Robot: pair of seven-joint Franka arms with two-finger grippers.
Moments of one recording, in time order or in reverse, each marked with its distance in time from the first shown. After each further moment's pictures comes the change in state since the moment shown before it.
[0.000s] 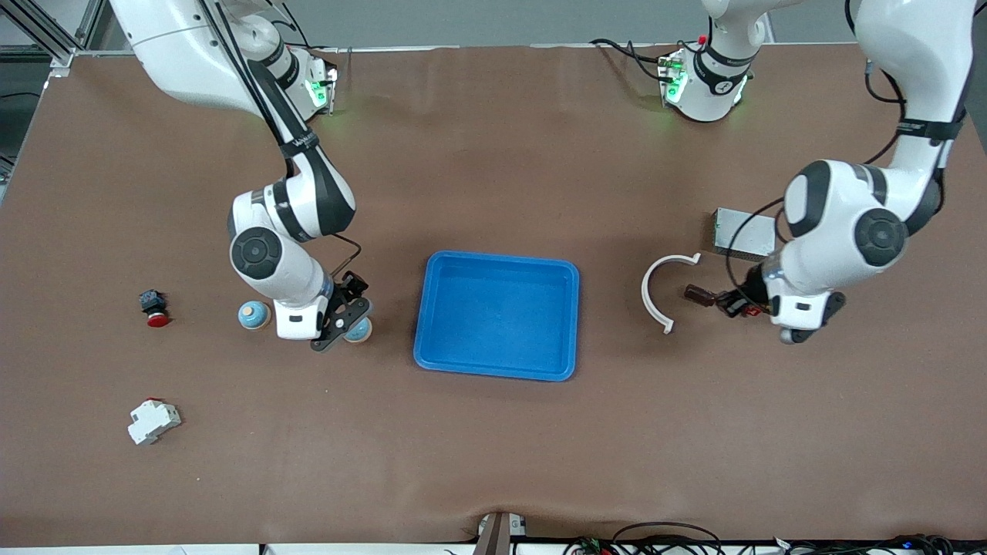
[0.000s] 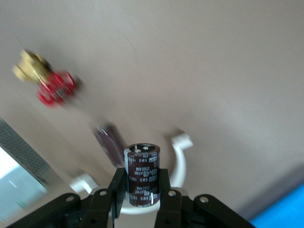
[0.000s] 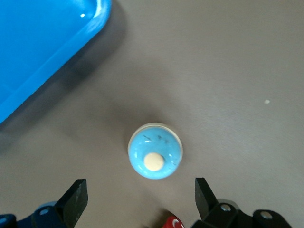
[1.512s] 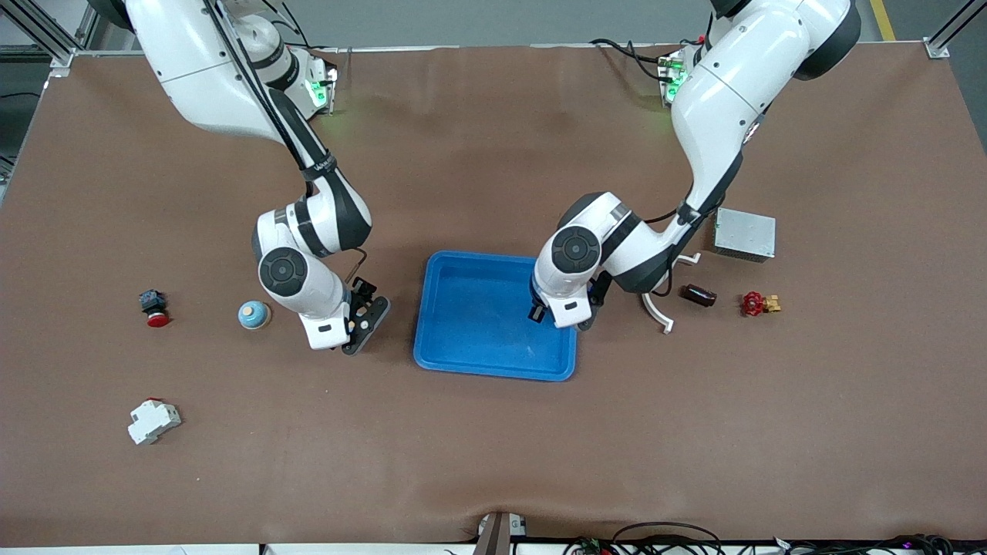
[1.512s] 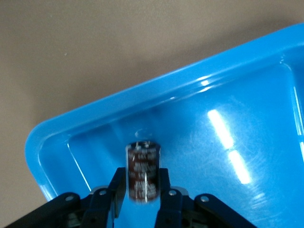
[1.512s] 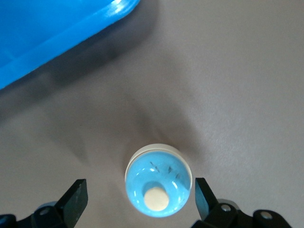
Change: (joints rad) left arm -0.530 0.477 0.009 0.427 0.248 0.006 -0.971; right arm 0.002 0.109 0.003 0.049 0.001 0.058 -0.230
